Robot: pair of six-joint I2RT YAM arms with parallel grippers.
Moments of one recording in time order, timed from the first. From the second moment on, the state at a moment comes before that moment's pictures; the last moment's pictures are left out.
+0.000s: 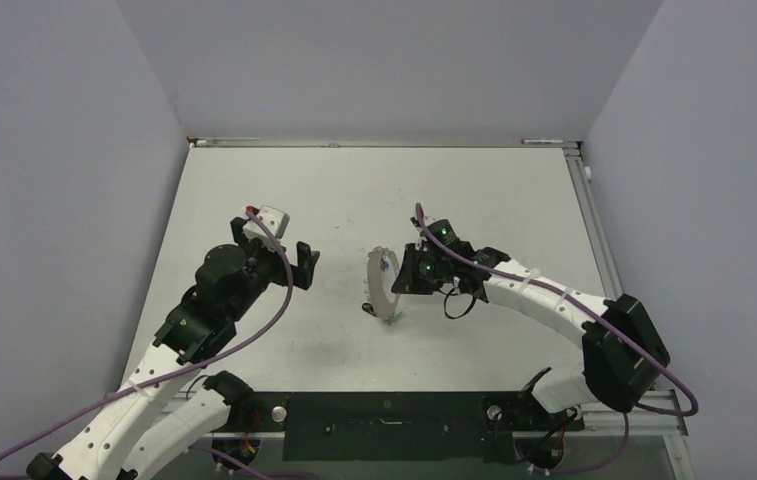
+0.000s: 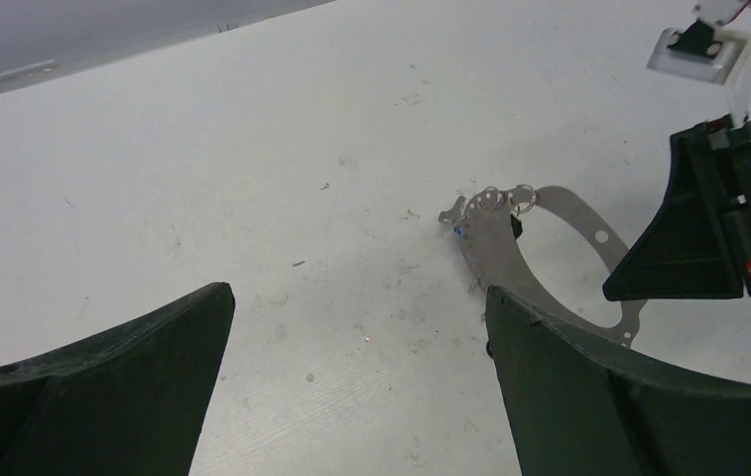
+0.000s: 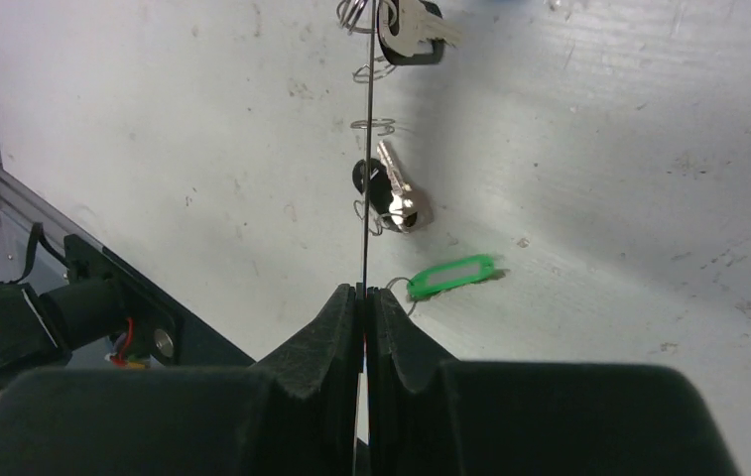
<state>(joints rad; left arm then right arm) -0.58 0.70 0.76 -0.30 -0.14 -0.07 0.71 1.36 0.90 -0.33 -0.21 0.67</state>
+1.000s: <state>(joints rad) -0.57 0.67 0.76 -0.30 -0.15 -0.07 0.44 1.66 0.76 0.02 -0.54 0.66</state>
